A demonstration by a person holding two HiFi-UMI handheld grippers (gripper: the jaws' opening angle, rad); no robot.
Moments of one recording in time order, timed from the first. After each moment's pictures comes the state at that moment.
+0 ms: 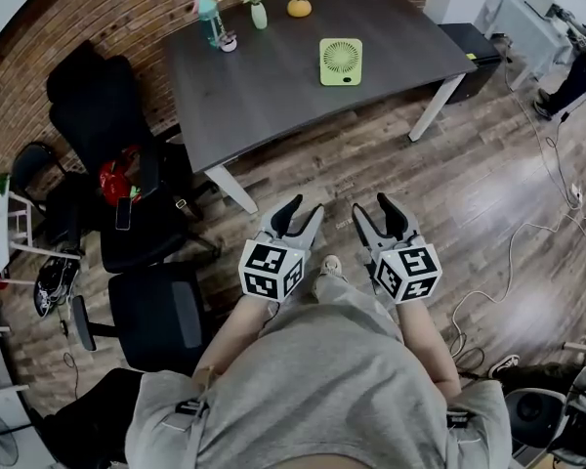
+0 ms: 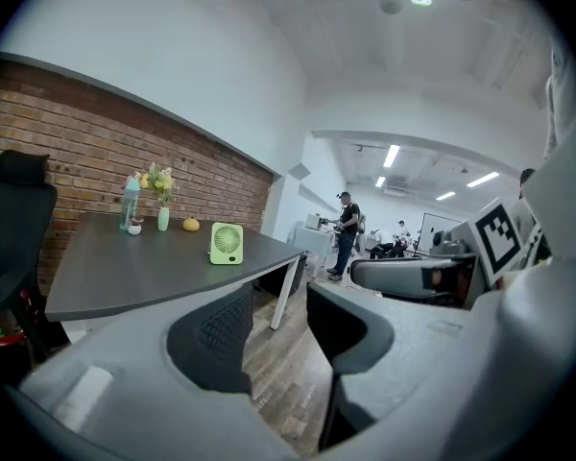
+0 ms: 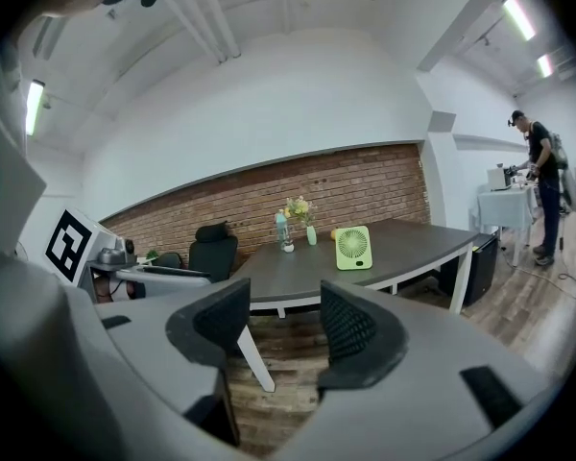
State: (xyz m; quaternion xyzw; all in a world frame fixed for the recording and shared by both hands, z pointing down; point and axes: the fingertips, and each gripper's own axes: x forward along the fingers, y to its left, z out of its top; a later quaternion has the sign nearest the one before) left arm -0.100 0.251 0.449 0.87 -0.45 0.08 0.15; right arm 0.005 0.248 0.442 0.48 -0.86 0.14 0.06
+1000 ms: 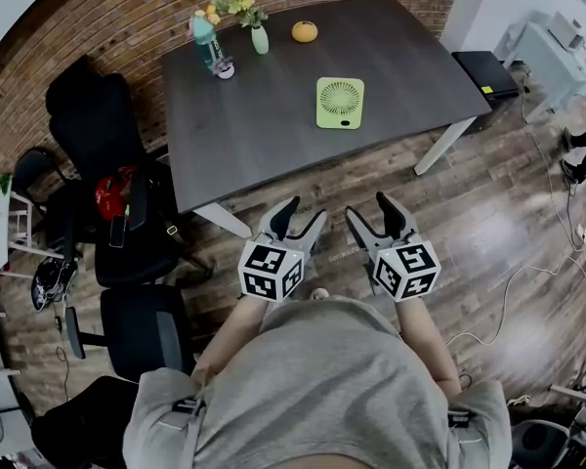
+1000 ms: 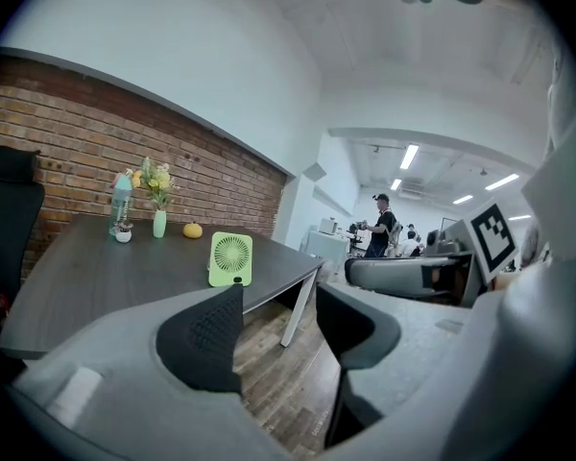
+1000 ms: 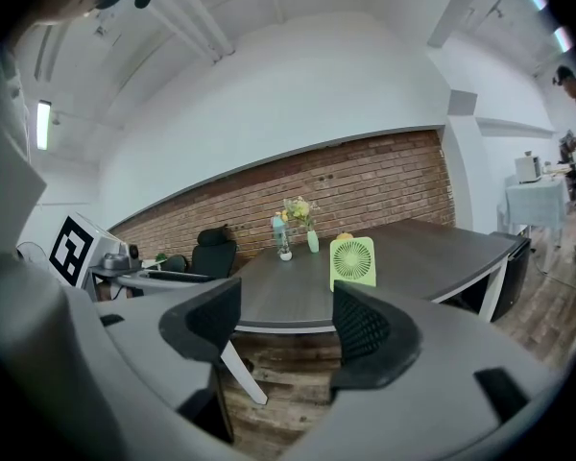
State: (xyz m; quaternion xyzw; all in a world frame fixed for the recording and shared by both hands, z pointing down) left arm -0.054 0.101 0.445 0.86 -0.49 0.07 0.16; right arm 0.040 0.086 0.436 0.43 -0.89 0.15 0.06
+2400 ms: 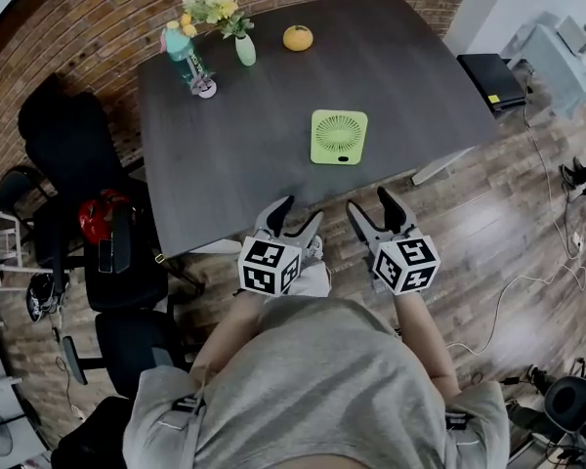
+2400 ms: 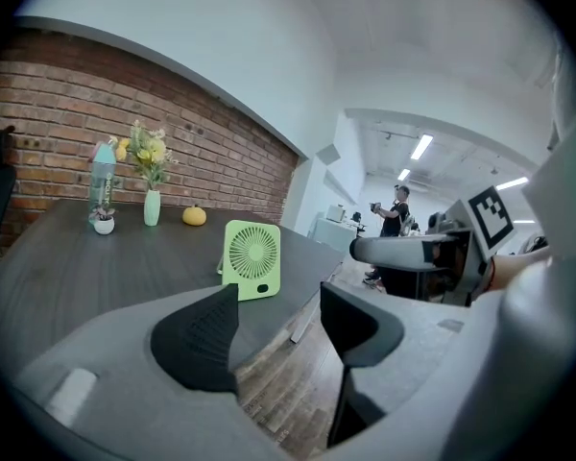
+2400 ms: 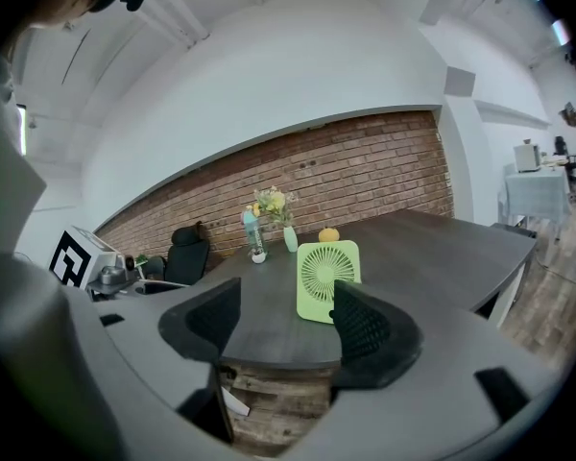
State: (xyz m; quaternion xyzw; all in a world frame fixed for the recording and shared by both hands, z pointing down) left arm -0.070 -0.064 0.494 0.85 -0.48 0.10 0.19; right arm 0.034 -0.086 0.467 0.44 -0.88 0.17 0.08
